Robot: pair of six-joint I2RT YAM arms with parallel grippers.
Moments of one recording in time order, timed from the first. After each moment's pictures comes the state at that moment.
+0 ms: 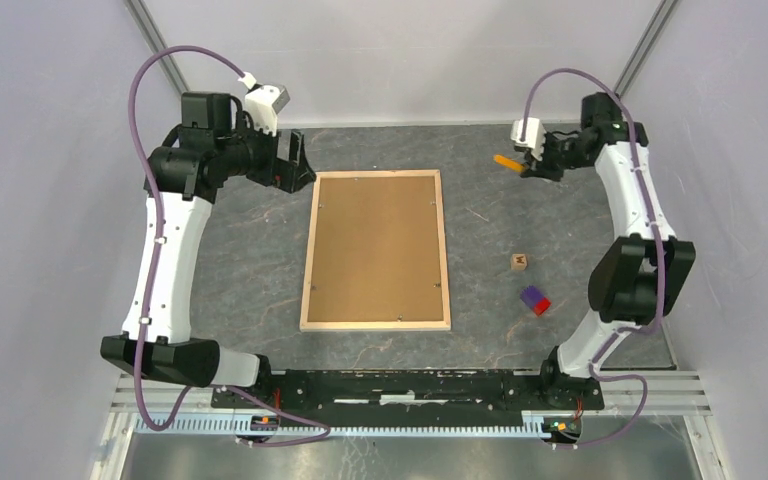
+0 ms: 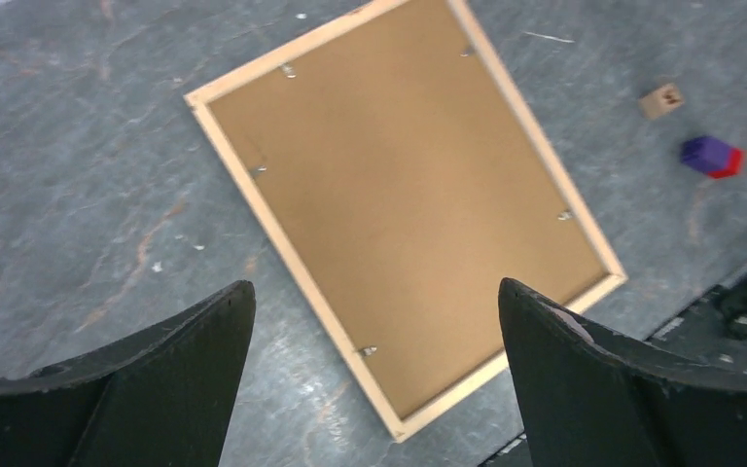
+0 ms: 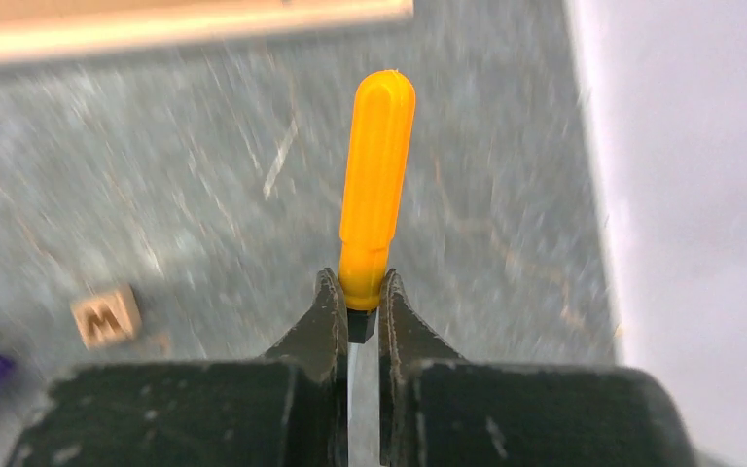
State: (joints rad) left arm -0.13 1.38 1.77 -1.06 0.39 0.16; right arm -0.14 1.79 1.70 -1.02 -0.71 -1.43
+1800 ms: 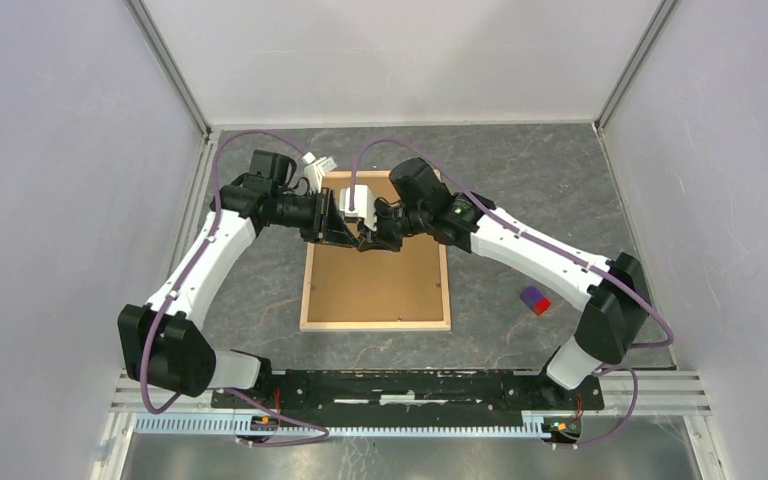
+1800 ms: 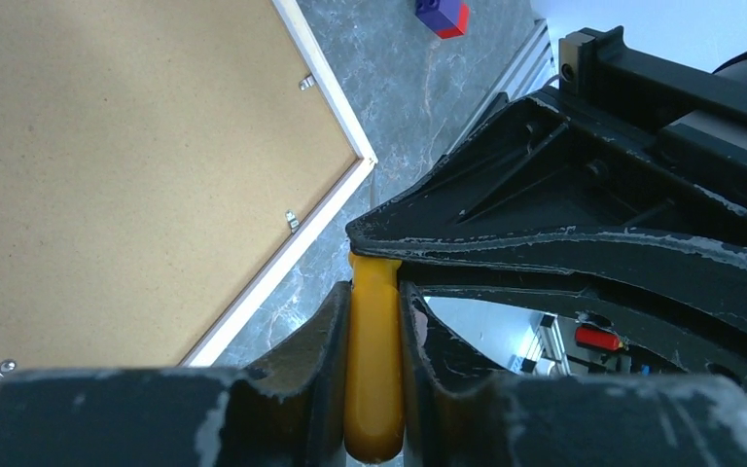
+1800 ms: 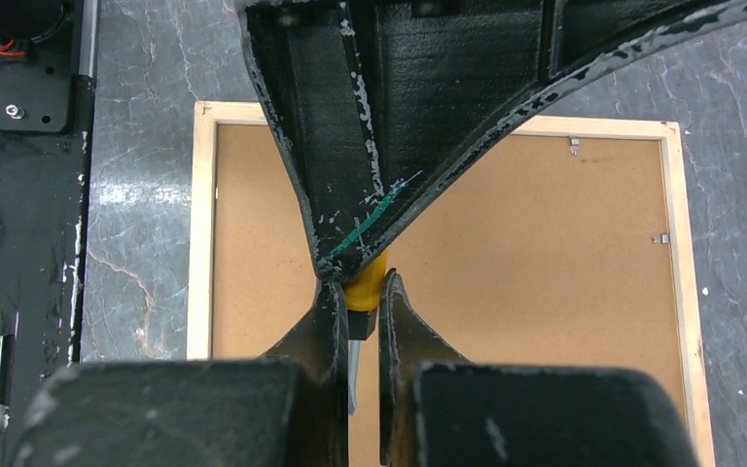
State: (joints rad) left arm -0.25 1.36 1.22 -0.82 0.90 -0.17; right arm 0.86 1.62 1.44 -0.45 -0.49 -0.53
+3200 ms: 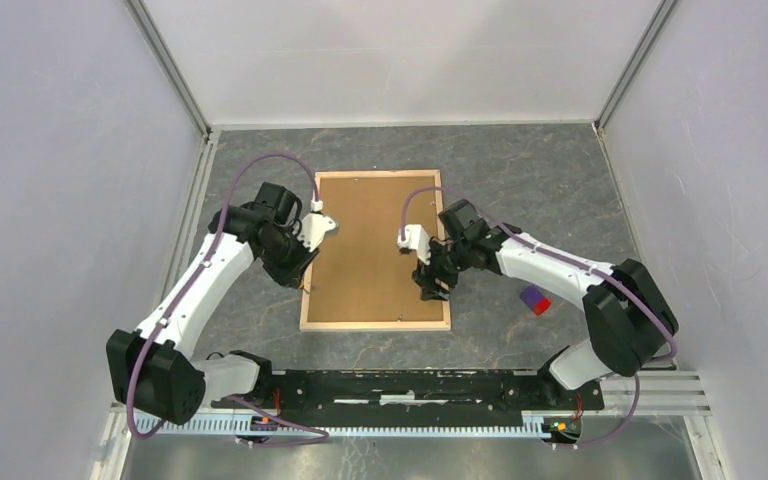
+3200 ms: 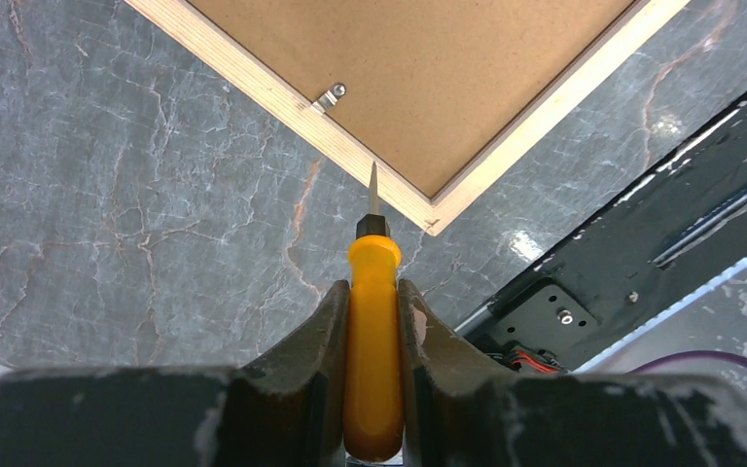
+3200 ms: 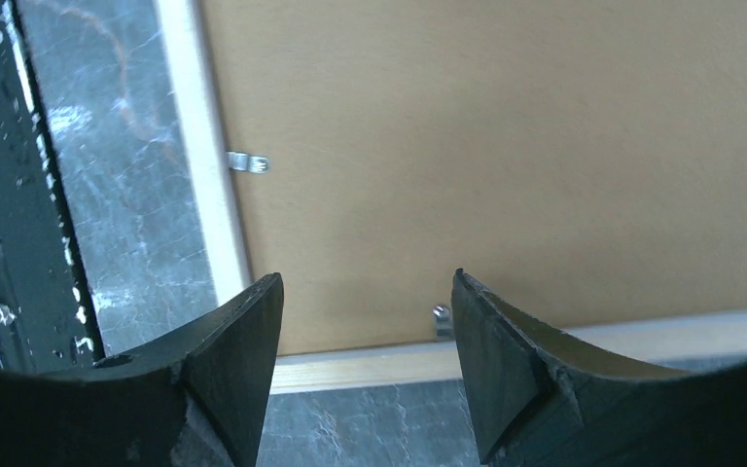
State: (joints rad) left arm -0.30 1.22 1.09 -1.16 0.21 0.50; right arm 0.68 1.50 0.92 -0.44 -0.54 -0.60
